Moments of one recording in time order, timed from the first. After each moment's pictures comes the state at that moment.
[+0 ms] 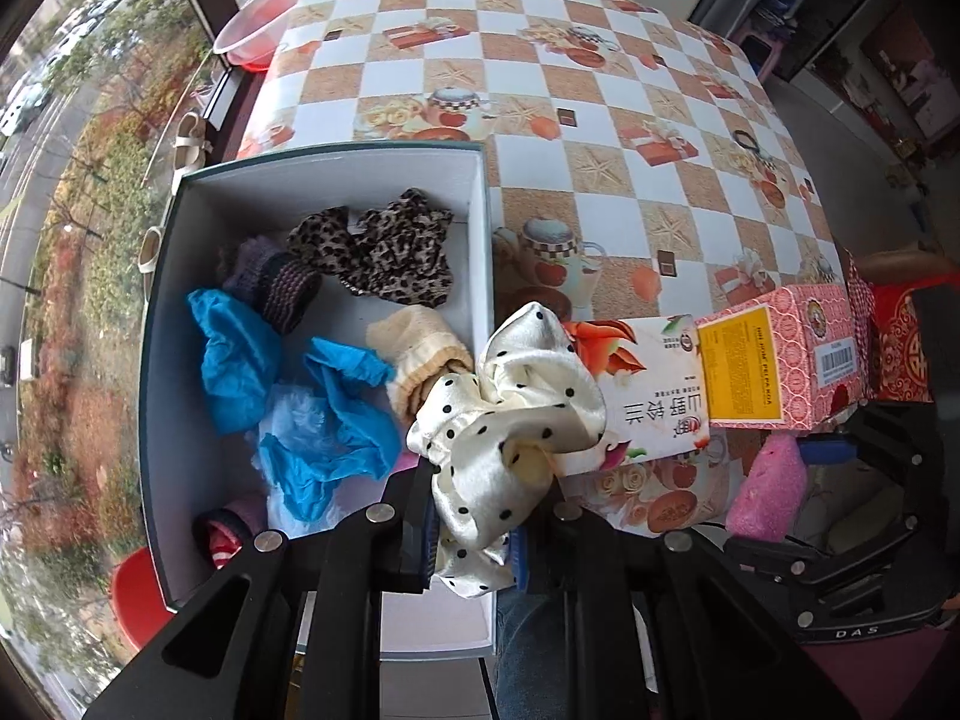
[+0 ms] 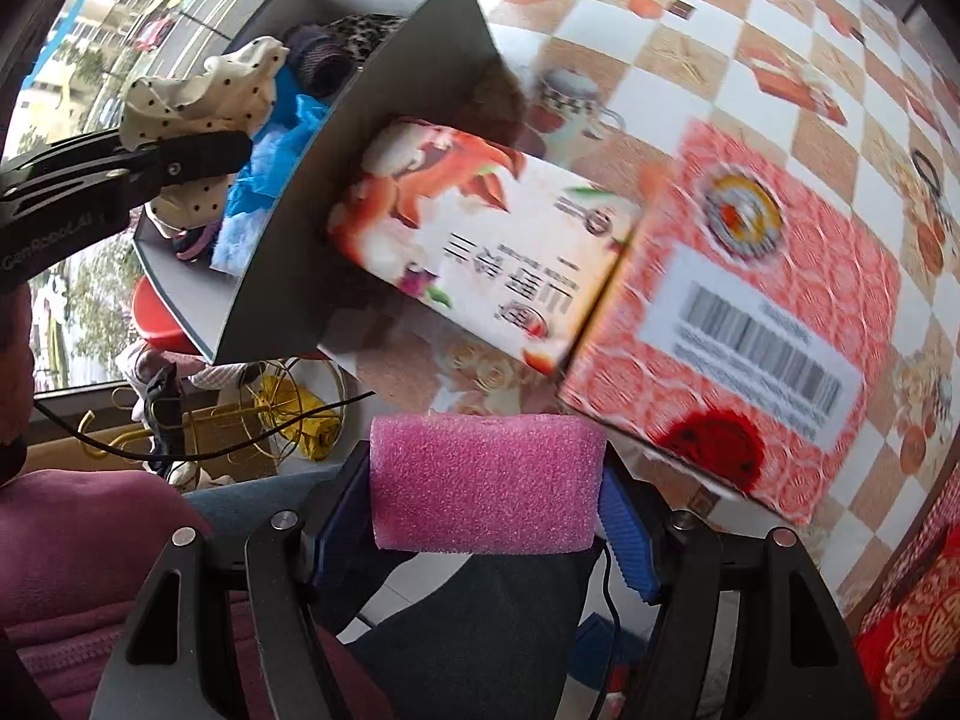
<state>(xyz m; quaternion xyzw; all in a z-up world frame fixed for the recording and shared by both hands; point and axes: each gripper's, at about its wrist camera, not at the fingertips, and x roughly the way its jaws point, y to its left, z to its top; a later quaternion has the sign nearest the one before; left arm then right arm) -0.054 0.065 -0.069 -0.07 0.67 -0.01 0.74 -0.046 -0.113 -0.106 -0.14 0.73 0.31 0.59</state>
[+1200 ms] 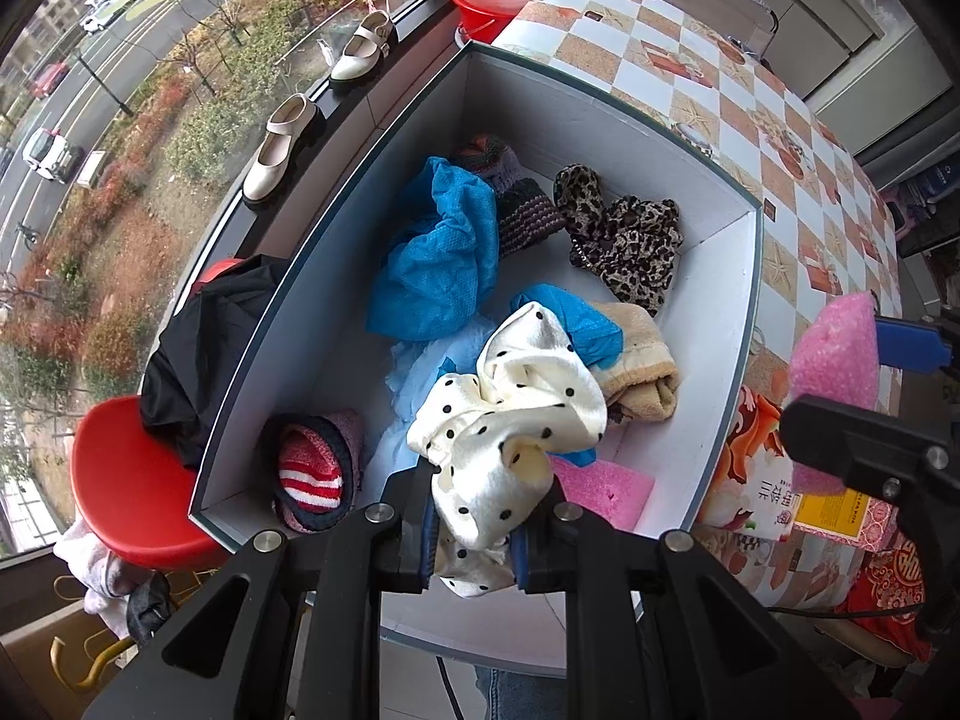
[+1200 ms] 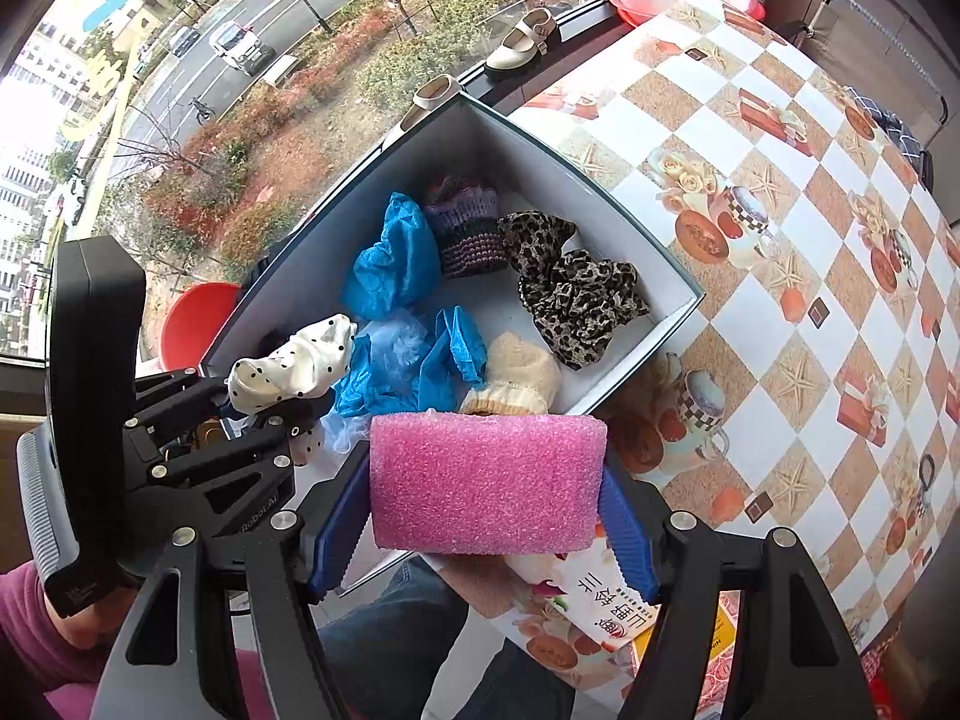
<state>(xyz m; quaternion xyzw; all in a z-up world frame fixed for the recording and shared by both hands) -0.098 0.157 -0.100 -0.20 0.66 0.16 0.71 0.008 0.058 -0.062 -0.22 0.65 0.39 0.61</state>
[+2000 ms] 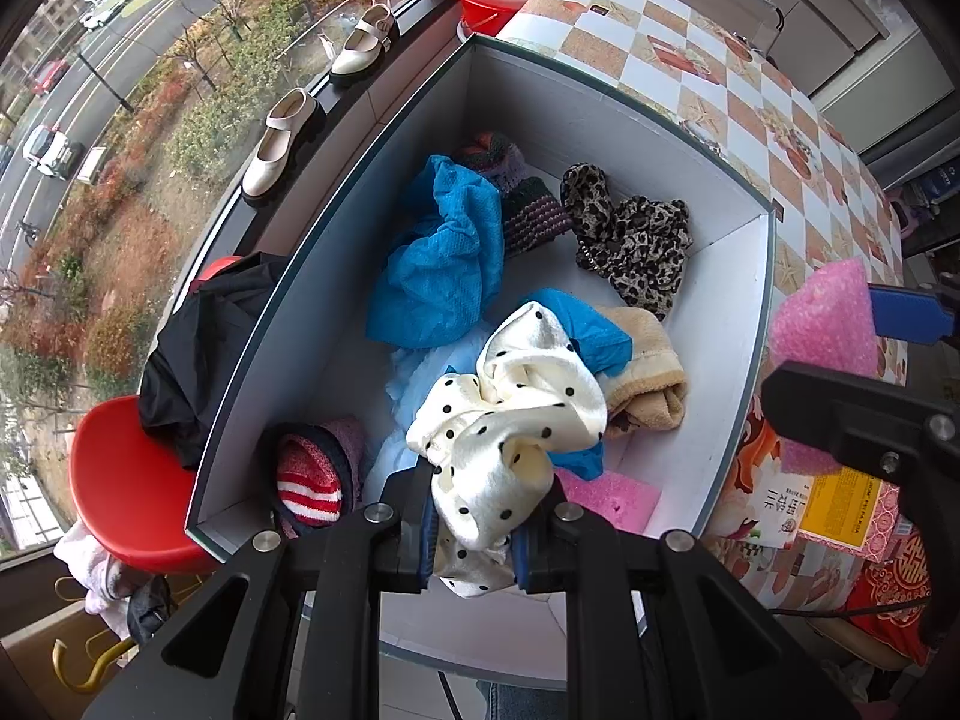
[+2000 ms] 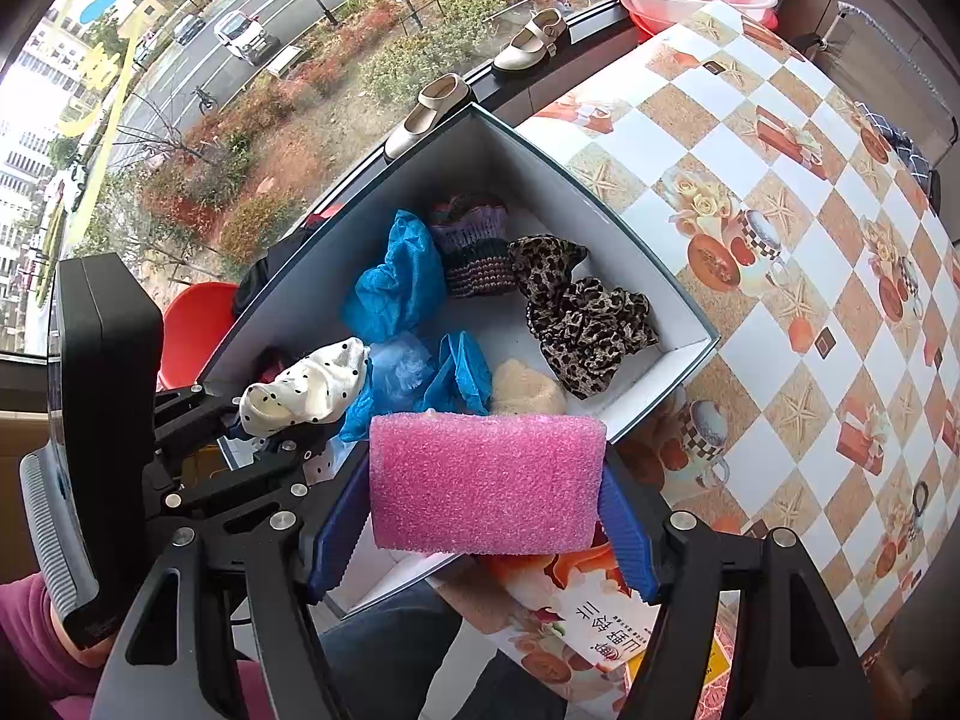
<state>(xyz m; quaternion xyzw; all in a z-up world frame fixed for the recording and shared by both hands) -0.093 0.161 -0.107 -0.20 0.66 0.16 0.70 0.013 0.078 -0.066 -0.23 0.65 0.40 0.61</state>
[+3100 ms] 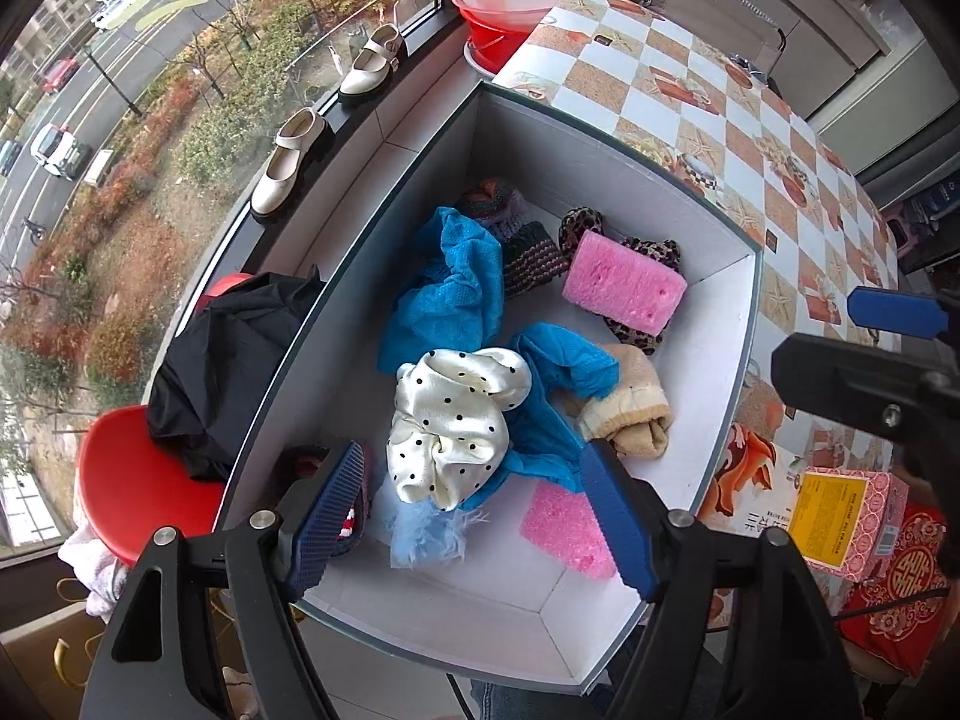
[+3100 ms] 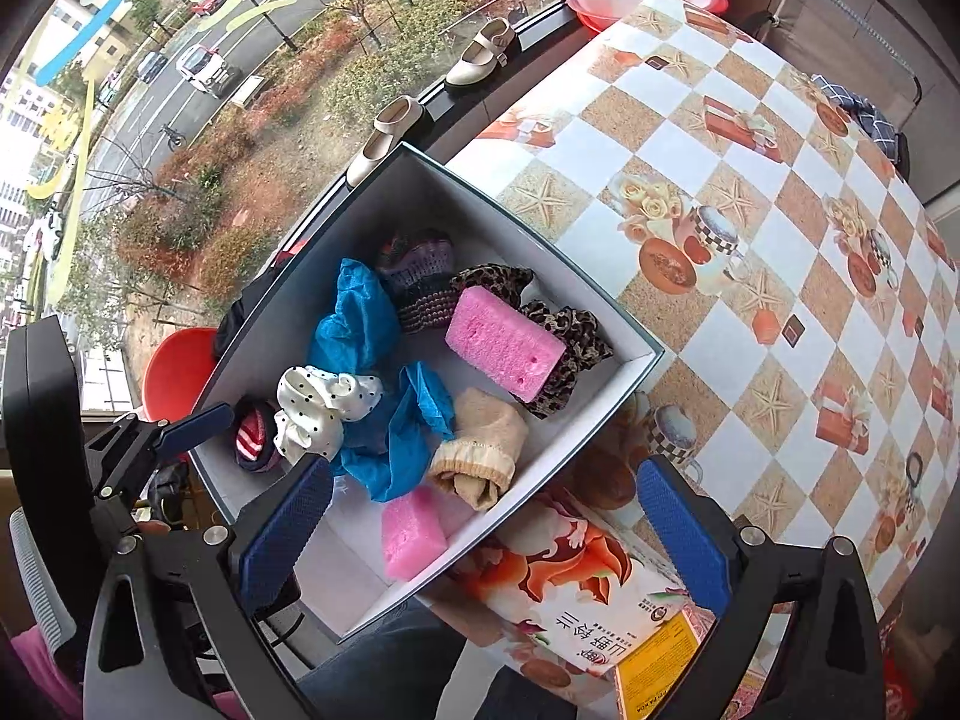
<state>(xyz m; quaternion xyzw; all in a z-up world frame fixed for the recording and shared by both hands) -0.087 0.166 -0.089 -0.20 0.65 0.17 0.72 0.043 0.069 -0.063 -0.20 0.66 0.36 0.63</state>
